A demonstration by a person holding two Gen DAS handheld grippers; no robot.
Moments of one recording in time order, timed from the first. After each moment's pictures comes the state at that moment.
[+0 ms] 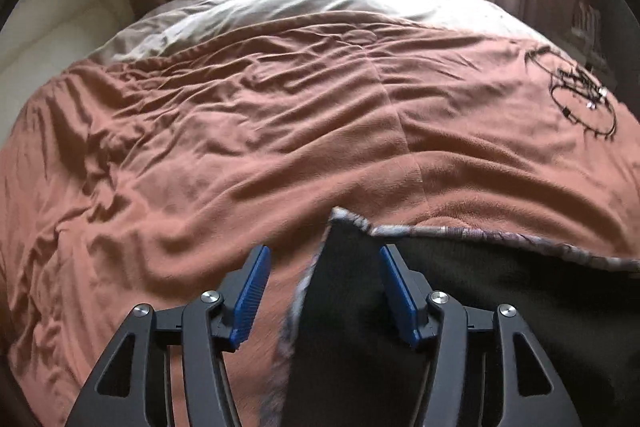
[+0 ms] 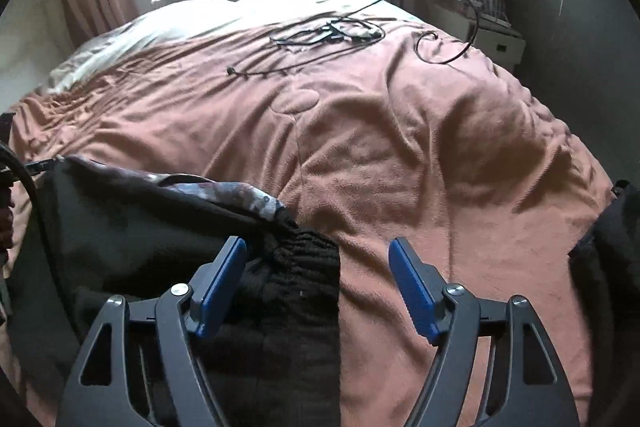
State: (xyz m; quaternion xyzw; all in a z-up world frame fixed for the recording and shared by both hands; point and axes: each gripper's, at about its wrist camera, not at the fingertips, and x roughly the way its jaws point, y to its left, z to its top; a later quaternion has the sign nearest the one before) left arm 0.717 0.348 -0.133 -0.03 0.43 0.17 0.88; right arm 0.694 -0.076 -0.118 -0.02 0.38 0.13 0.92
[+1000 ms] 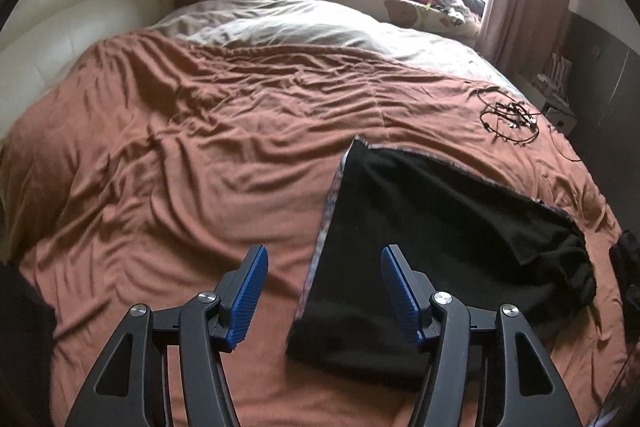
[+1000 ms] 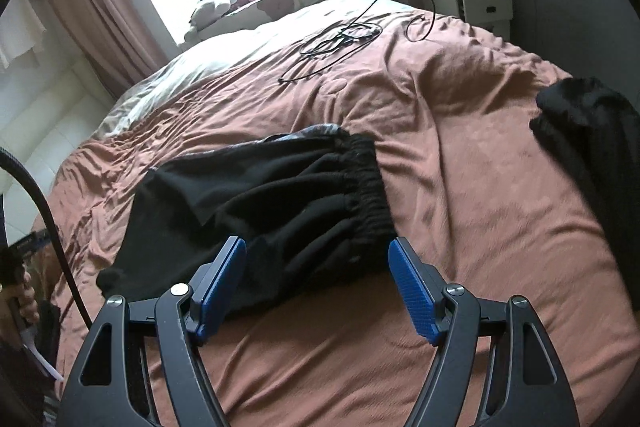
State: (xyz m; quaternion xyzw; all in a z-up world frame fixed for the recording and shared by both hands) left arm 0.471 0.337 -0.036 -0.11 0.40 0.14 0.90; right arm 0.528 -0.141 -0.077 0.11 0.38 0.17 0.90
